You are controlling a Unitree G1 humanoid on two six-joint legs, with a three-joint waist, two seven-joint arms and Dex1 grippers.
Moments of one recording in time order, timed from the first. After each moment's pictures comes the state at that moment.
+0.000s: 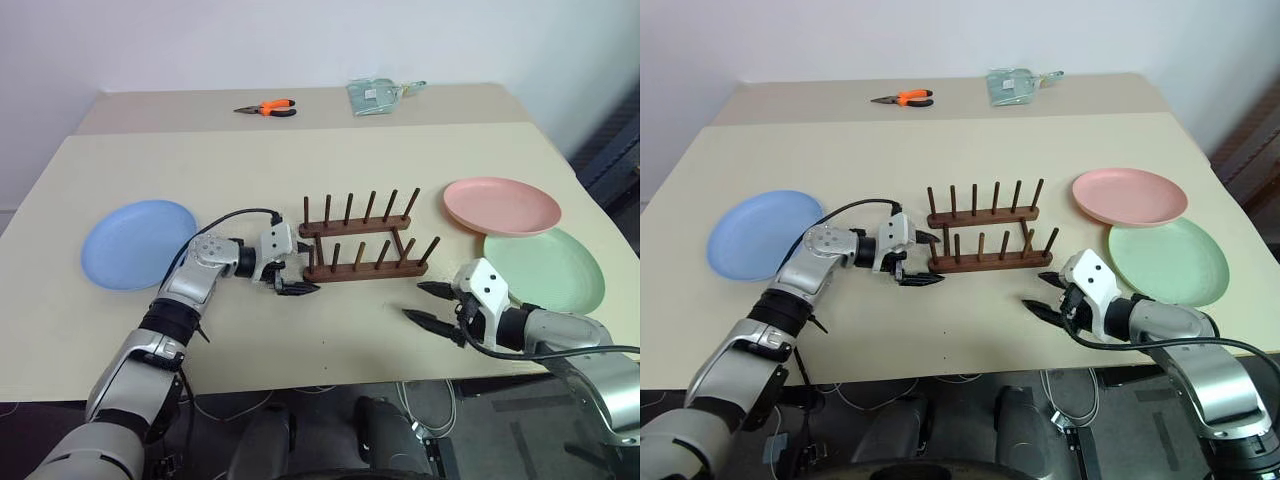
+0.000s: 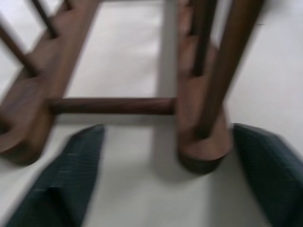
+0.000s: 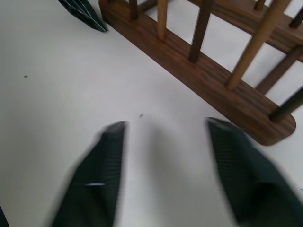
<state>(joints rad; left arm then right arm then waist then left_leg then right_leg) -0.62 0.47 -0.25 0.47 -0.07 0.03 -1.15 0.06 -0.77 -0.09 -0.49 0.40 0.60 0.79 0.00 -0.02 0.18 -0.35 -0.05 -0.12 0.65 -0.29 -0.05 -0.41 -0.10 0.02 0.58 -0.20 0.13</state>
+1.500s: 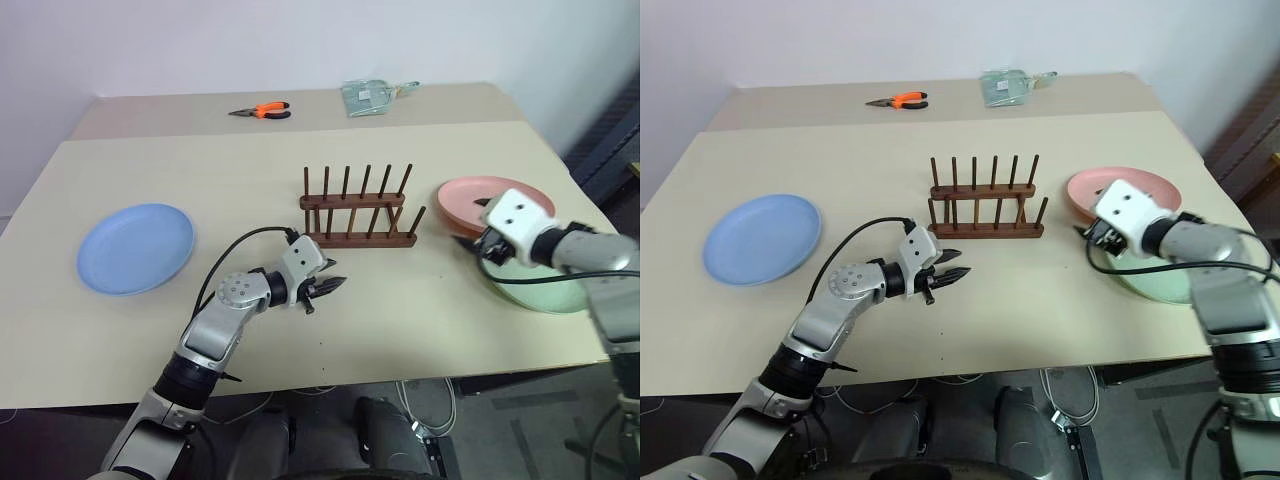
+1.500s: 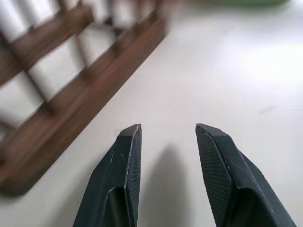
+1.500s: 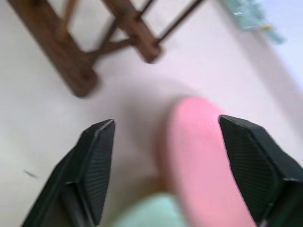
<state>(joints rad) -0.38 0.30 -0.30 -0.08 -0.13 0.37 -0.78 -0.33 -0.93 -0.05 -0.05 -0.01 0.26 0.77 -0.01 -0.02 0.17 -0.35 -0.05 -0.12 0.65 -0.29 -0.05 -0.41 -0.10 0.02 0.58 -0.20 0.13</state>
